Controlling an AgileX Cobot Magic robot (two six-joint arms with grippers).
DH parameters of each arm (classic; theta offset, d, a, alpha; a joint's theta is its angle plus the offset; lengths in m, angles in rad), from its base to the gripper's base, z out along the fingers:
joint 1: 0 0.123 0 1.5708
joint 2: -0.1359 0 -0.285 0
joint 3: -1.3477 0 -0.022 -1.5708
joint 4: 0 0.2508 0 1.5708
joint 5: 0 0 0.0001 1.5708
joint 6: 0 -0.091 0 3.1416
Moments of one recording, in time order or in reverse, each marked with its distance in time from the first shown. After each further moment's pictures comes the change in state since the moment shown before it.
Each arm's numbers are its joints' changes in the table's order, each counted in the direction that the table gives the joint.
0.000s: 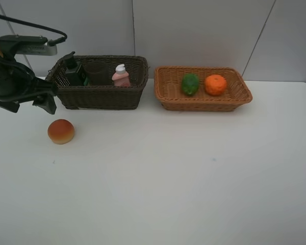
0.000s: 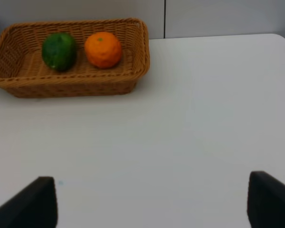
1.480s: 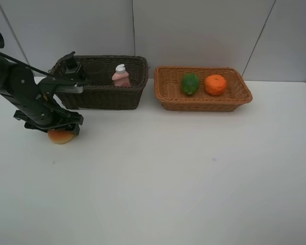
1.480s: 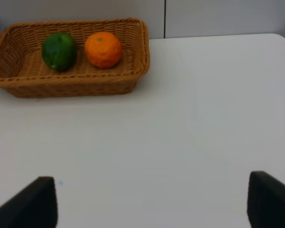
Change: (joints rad) left arm 0.000 -0.401 -0.023 0.022 0.422 0.001; right arm 0.000 0.000 0.000 0.000 0.000 0.000
